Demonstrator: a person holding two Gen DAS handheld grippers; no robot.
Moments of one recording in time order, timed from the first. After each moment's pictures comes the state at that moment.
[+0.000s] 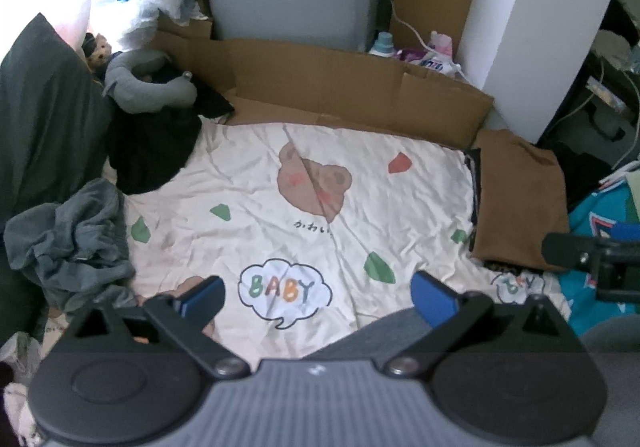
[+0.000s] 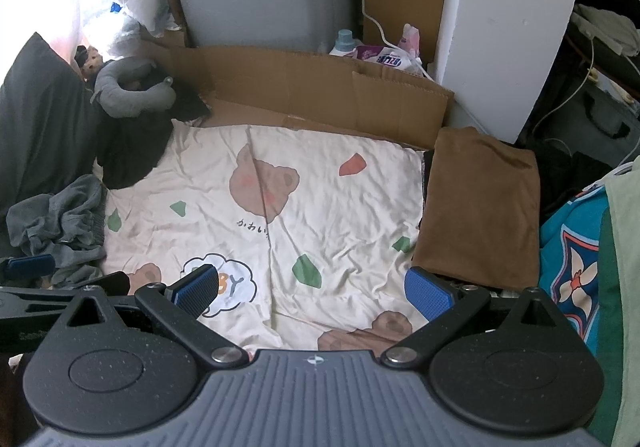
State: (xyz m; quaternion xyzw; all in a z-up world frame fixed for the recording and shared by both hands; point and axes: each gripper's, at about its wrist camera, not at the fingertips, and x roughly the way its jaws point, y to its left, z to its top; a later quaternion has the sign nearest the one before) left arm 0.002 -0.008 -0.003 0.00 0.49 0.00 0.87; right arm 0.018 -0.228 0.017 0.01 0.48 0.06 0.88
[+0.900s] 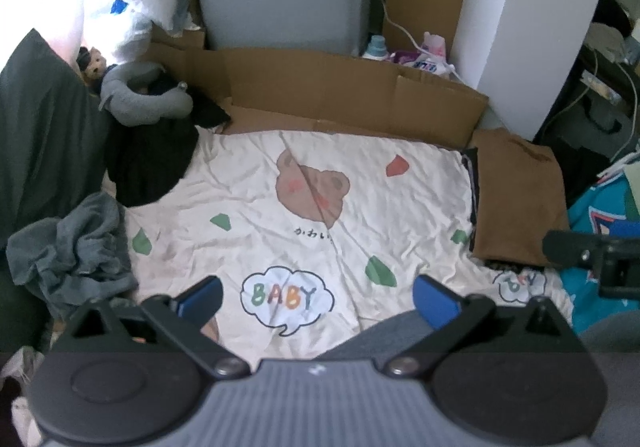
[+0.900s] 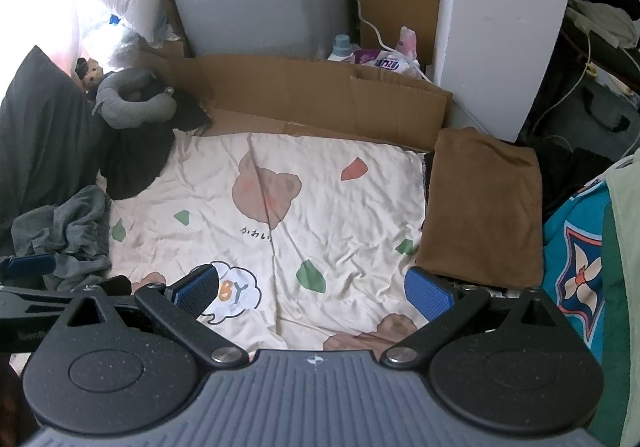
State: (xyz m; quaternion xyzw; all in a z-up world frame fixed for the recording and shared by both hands) left arm 0.001 -0.015 0.003 0.02 0.48 0.00 0.88; right arm 0.012 -0.233 0.015 0.03 0.47 0.06 0.88
